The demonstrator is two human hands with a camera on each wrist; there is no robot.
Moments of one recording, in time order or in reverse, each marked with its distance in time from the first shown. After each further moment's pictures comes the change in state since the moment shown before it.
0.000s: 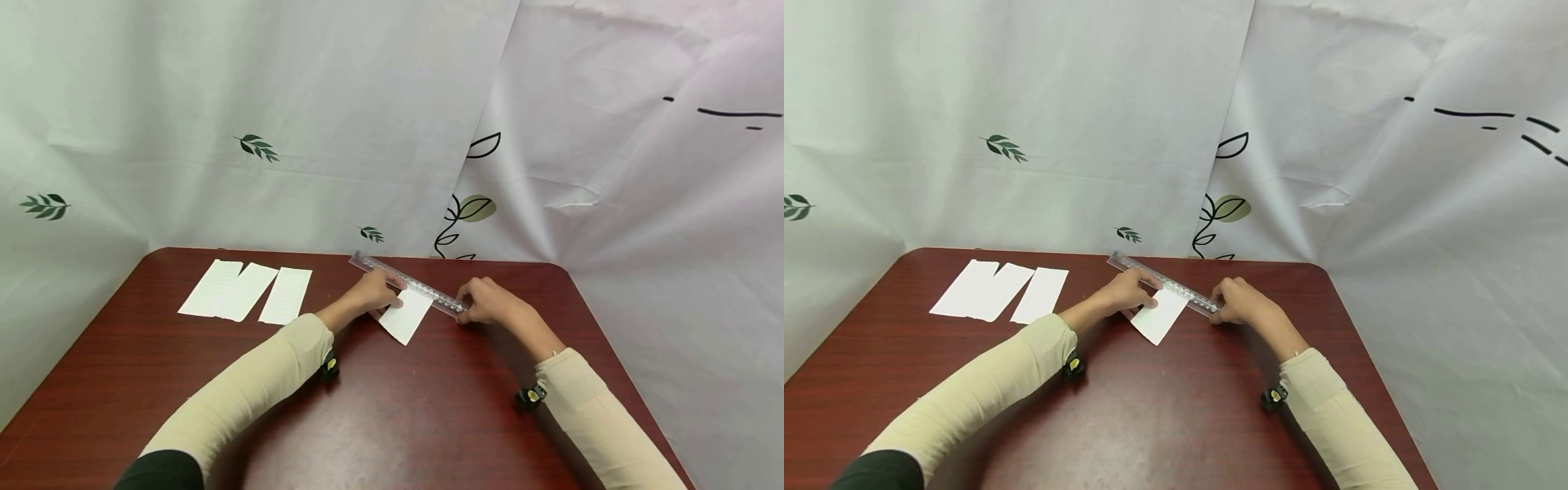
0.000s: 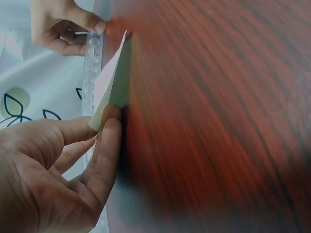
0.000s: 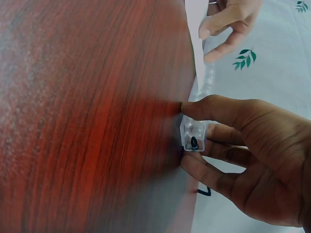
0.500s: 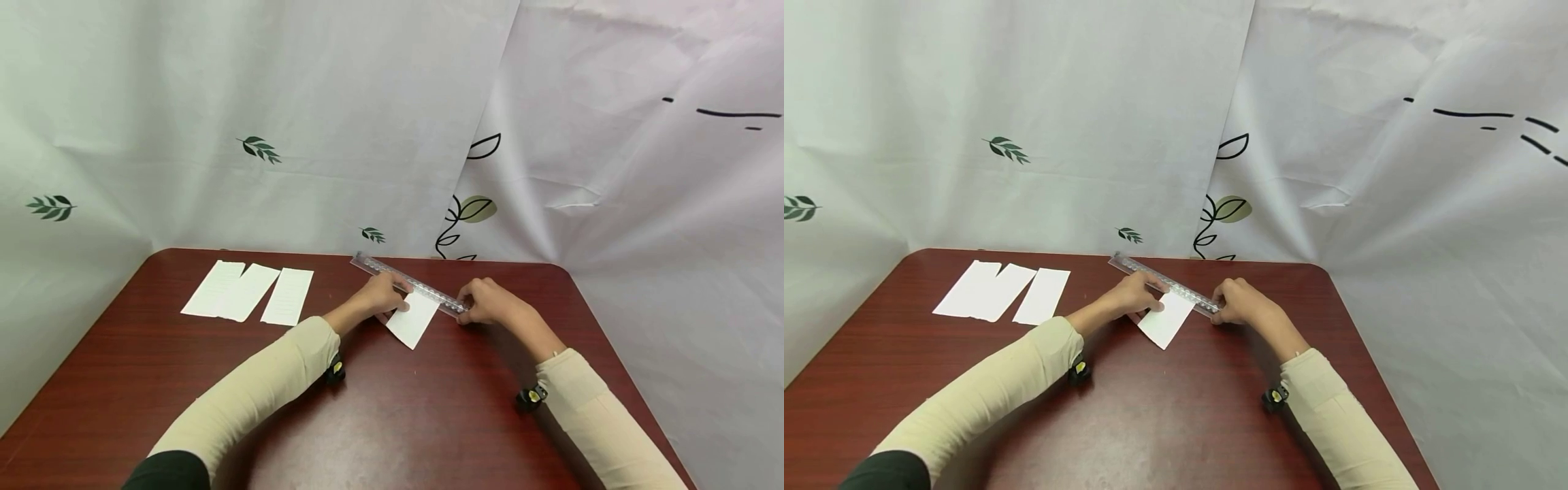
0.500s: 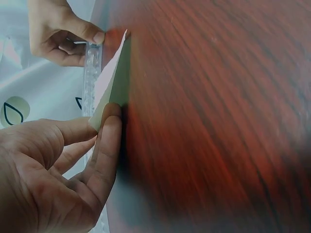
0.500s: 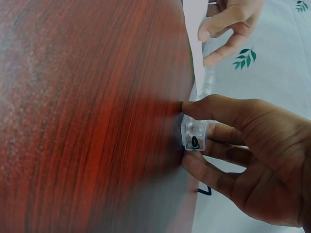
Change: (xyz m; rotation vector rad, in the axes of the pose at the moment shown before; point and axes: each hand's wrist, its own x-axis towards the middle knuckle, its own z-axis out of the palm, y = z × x) left_hand 0.000 0.004 0.013 0.007 0.001 0.000; right_hand 0.004 0.009 0.006 -0.017 0.019 0.008
